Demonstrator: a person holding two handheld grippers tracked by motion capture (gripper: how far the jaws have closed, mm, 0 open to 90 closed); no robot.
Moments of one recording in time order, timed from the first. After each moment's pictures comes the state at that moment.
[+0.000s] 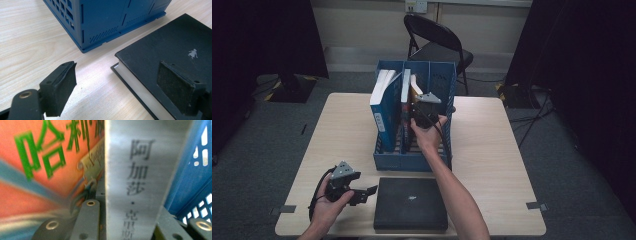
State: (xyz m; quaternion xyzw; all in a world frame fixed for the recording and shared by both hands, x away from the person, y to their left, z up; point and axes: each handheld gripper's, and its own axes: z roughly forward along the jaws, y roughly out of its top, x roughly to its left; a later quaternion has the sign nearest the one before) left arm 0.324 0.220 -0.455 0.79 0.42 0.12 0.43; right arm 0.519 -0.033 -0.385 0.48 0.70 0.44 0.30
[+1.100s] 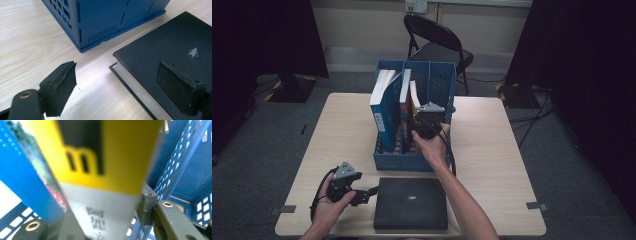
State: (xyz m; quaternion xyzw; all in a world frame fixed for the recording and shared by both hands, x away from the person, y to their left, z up) left arm 0.324 0.216 -0.456 0.80 0.42 0.12 0.42; right arm 0.490 -0.046 -0.393 0.44 0.74 0.44 0.24
